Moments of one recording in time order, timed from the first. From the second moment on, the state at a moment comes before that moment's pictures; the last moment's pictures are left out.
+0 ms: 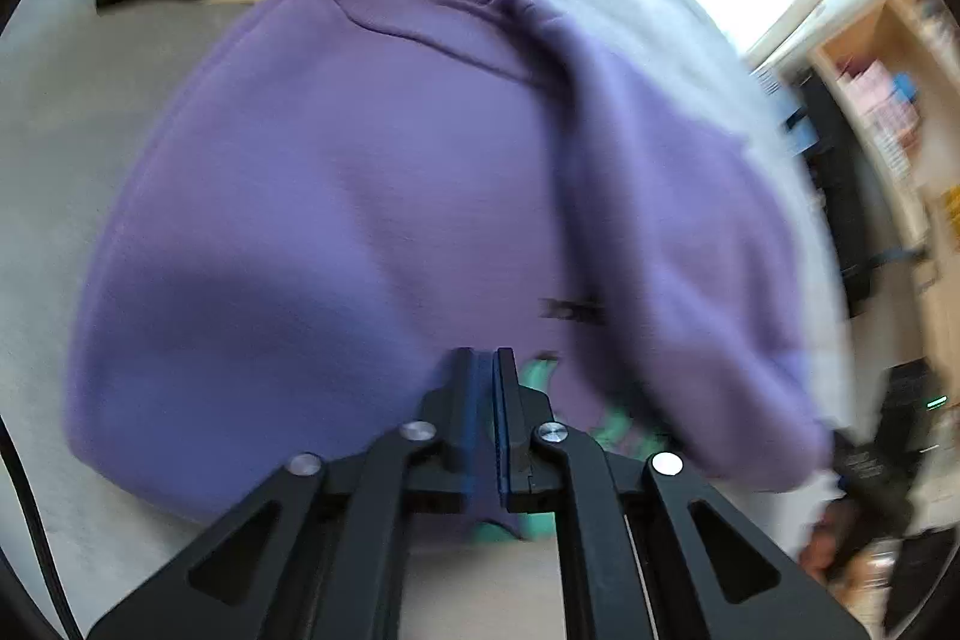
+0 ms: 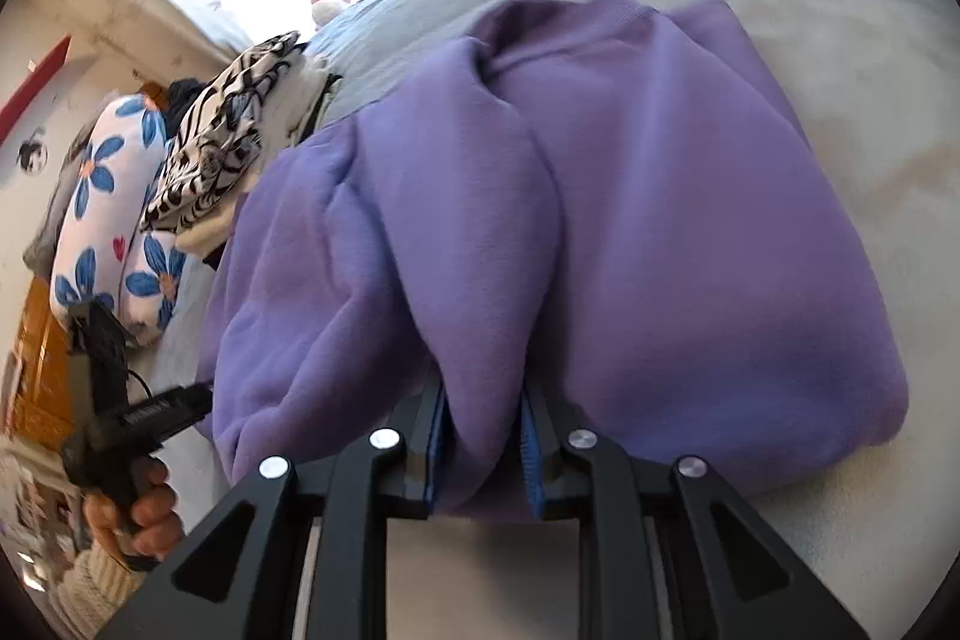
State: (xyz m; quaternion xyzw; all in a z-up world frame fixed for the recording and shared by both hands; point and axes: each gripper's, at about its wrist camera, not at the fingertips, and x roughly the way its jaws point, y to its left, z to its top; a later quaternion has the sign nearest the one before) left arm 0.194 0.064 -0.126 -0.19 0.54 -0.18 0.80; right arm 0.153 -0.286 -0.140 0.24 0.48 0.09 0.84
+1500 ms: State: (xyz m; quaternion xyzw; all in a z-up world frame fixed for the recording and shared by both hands) left arm 0.155 -0.007 -0.067 -0.16 0.43 -0.29 0.84; right arm 0.132 -0.203 -0.081 0.07 0.39 0.19 0.90
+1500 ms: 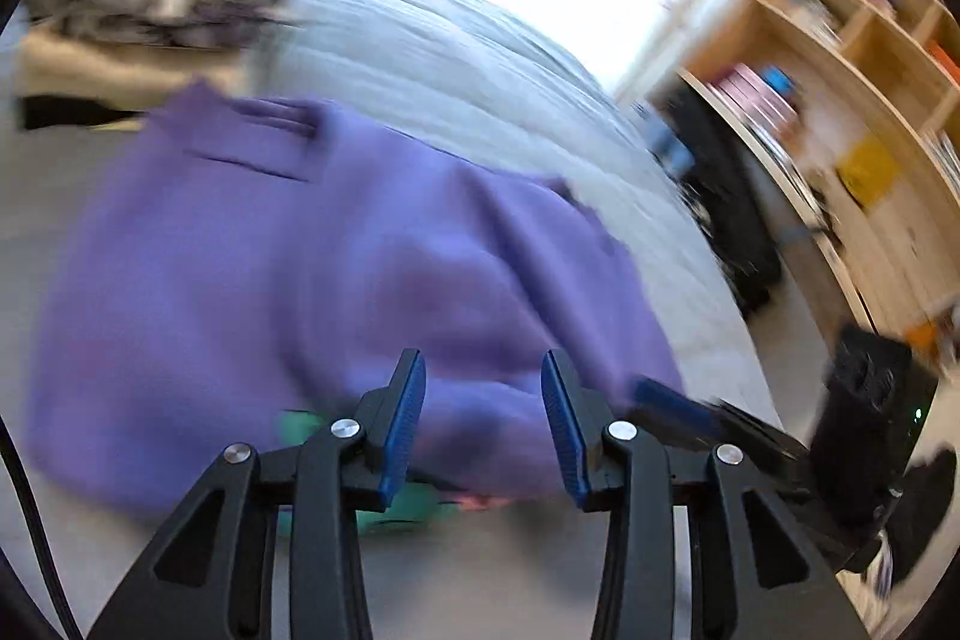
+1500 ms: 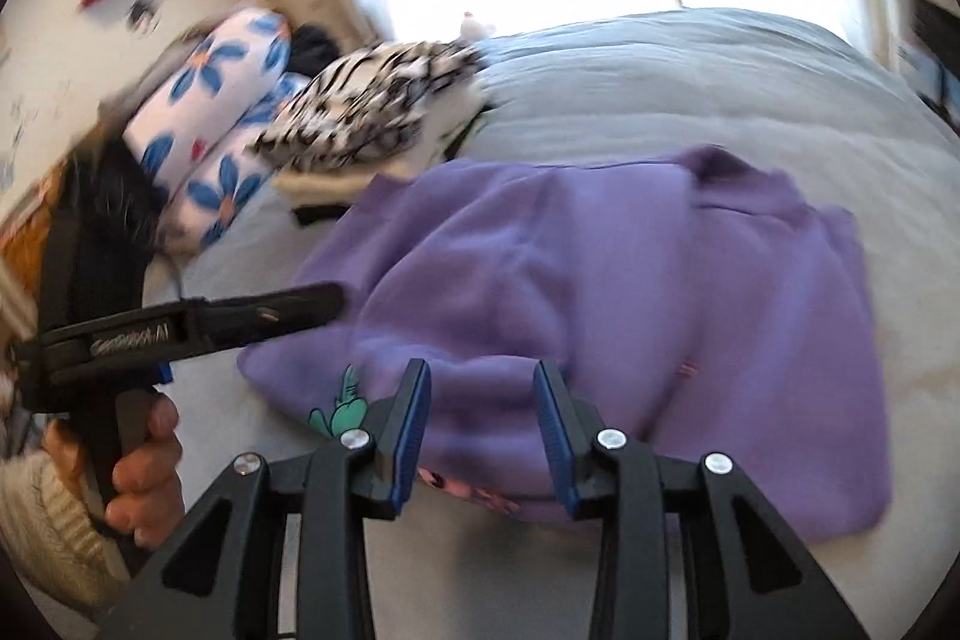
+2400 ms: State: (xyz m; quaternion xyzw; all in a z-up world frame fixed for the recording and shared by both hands) left arm 0.121 -0.001 -0.033 -0.14 0.44 -0.18 0.87; right arm 0.090 -0.213 -0.025 0.06 0.39 0.15 0.91
